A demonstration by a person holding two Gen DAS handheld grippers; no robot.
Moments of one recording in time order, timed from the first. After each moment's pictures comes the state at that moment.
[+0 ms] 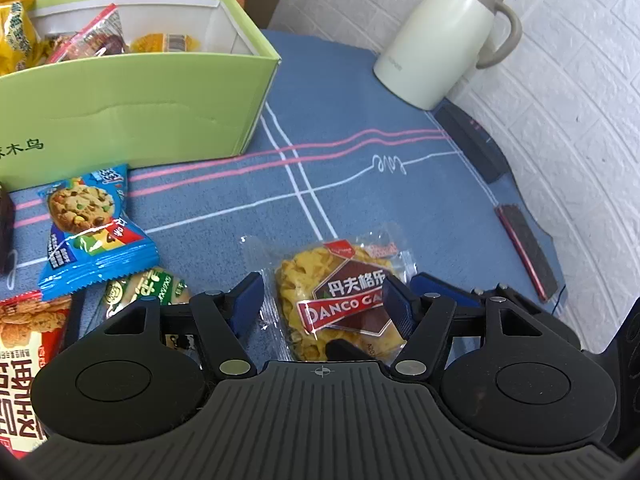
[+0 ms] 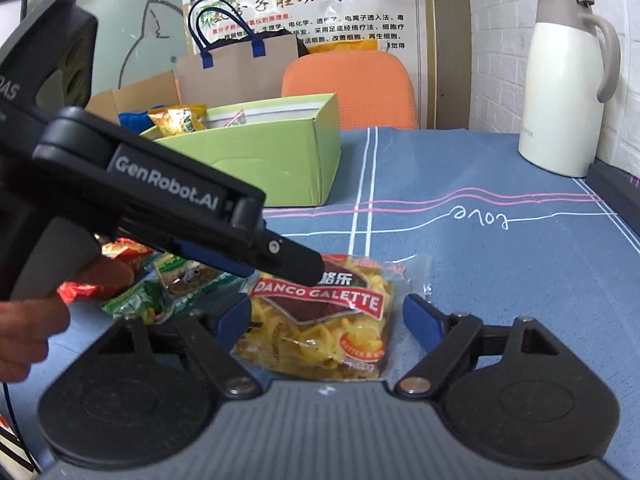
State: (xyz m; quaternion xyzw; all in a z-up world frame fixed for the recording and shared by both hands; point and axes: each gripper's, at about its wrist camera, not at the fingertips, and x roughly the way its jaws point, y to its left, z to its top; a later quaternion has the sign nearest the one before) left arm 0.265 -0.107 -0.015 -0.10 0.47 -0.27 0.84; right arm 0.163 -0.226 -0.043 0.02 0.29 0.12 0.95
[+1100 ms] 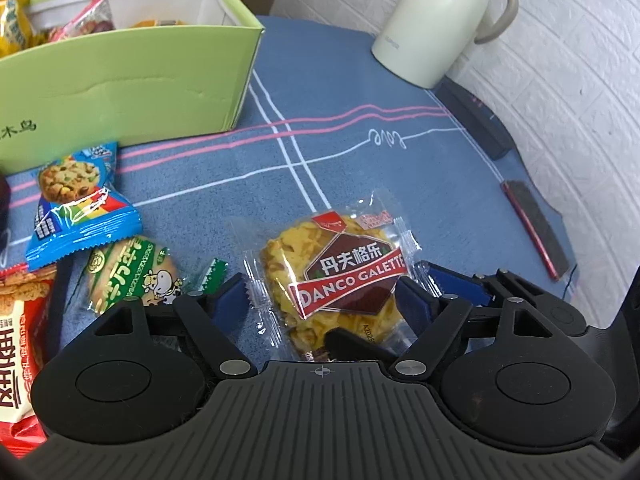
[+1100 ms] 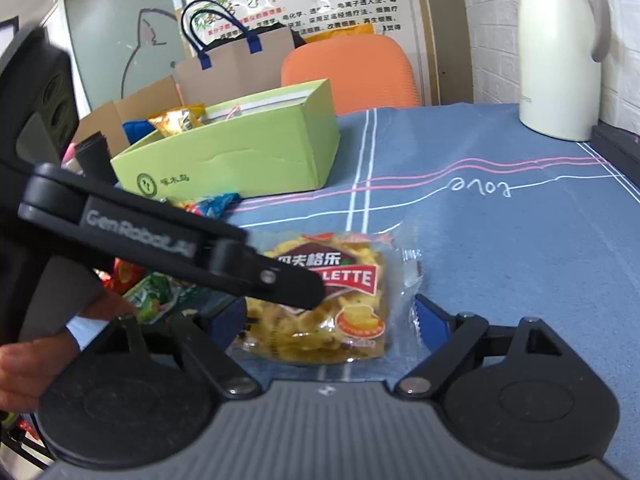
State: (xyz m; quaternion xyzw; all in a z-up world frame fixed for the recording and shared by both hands) left arm 0.256 -0.124 -0.026 -0.07 0.47 -0.26 0.84; right arm 0.160 -0.244 -0.051 0.05 0.32 0.14 0.94
